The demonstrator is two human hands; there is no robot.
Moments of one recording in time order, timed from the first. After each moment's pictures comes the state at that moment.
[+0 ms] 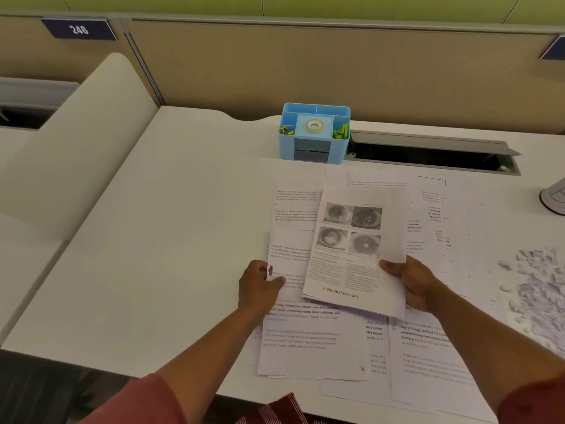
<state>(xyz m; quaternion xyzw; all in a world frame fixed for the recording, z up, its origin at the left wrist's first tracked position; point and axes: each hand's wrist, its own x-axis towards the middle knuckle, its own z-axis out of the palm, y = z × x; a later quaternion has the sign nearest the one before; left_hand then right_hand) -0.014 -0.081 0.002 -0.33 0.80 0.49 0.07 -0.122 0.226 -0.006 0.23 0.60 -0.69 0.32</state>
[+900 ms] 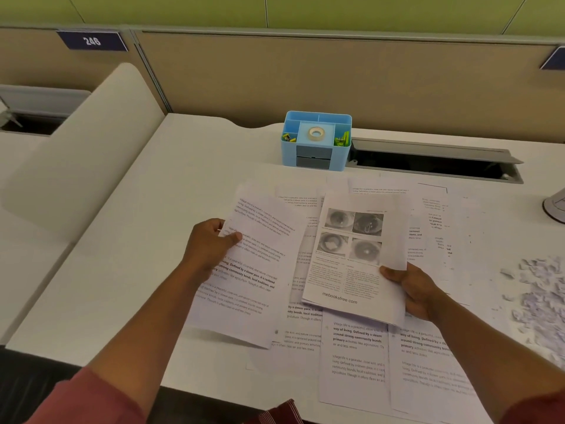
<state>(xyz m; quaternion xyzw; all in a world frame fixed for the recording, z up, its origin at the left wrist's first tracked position) -0.054 -0.176 0.081 -0.32 0.75 0.58 -0.01 -0.121 0.226 -0.005 0.25 0.58 -0.71 0.32</state>
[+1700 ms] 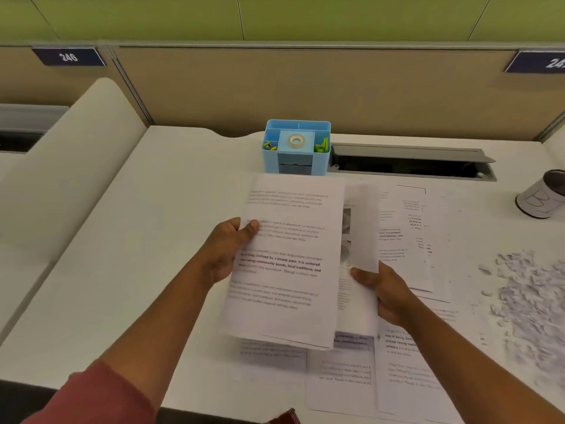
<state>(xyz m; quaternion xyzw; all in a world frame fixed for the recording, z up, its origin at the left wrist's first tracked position) -0.087 -0.124 0.094 -0.23 0.60 0.75 0.11 -0.098 0.204 0.031 0.15 0.58 -0.74 0.31</state>
